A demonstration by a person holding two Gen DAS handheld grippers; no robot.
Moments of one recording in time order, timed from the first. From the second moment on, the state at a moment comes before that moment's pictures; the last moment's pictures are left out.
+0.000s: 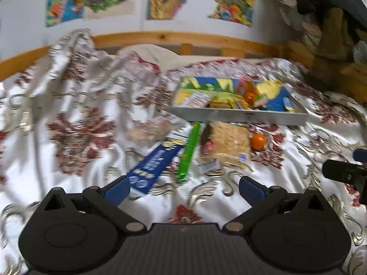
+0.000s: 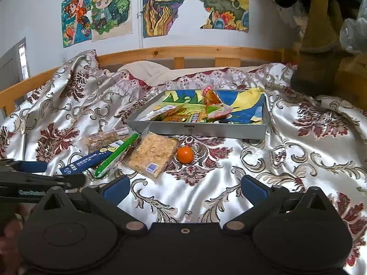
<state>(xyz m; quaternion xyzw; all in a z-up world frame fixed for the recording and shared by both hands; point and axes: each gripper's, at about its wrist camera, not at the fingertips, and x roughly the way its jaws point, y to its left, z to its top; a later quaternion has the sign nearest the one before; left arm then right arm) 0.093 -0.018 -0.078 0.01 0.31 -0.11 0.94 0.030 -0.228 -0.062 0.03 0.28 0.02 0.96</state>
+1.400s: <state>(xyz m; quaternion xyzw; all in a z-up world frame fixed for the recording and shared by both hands) 0.220 -0.079 -0.095 0.07 0.39 -0.18 0.90 0.168 -0.248 -0.132 -0.05 0.30 0.08 0.95</state>
